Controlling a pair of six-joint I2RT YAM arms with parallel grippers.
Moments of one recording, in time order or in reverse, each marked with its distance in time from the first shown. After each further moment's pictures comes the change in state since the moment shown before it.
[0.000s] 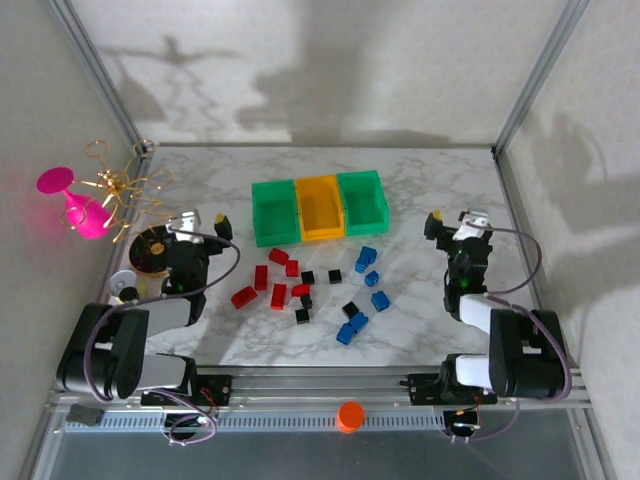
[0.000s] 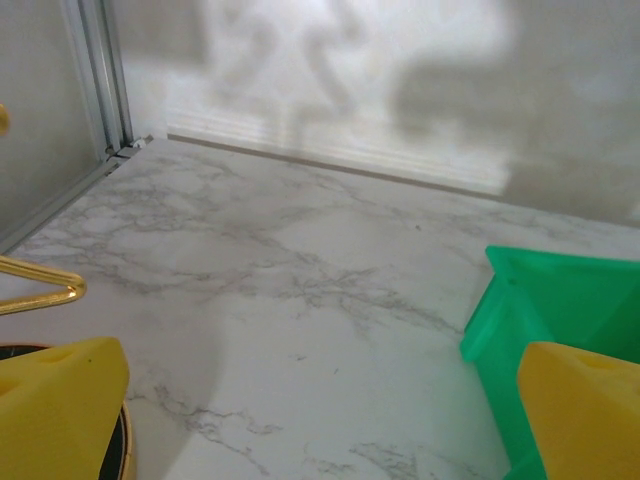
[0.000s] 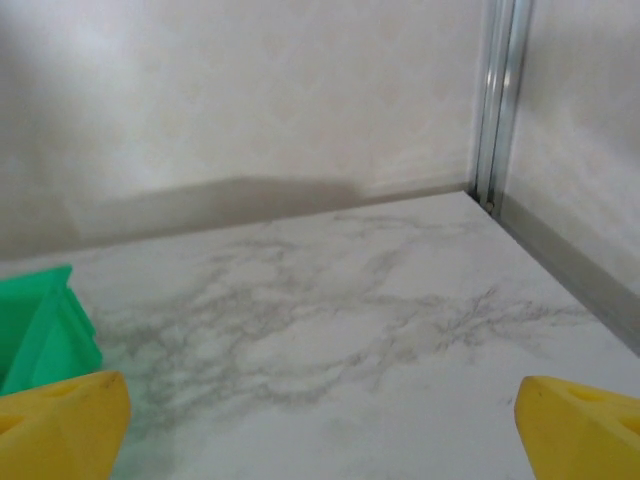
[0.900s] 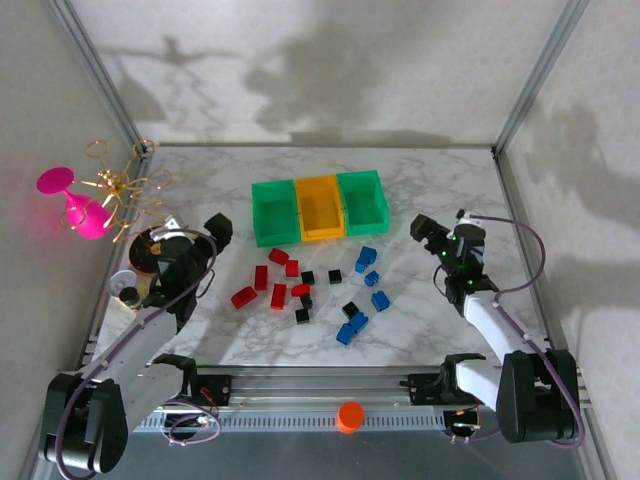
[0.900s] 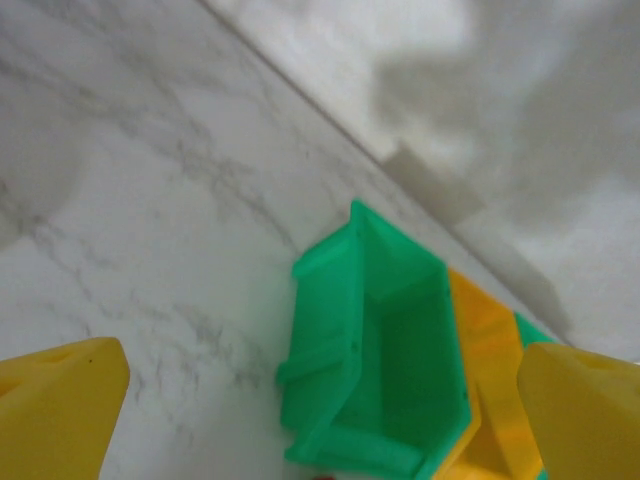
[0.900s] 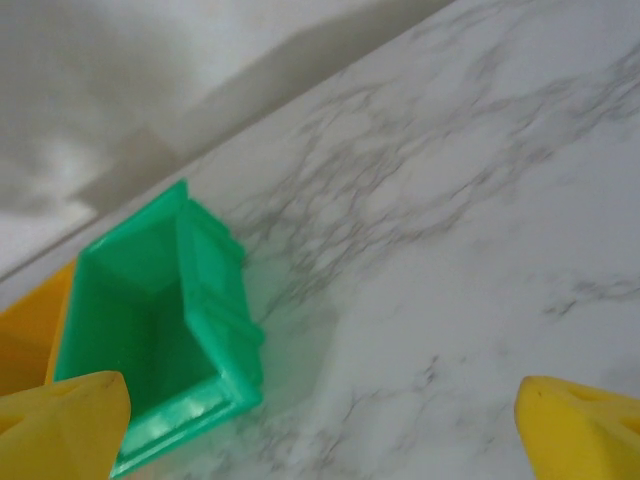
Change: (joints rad) left arm -0.036 -0.353 0.098 -0.640 0.149 -0.620; right arm 0.101 -0.193 0.153 -0.669 -0.138 0.412
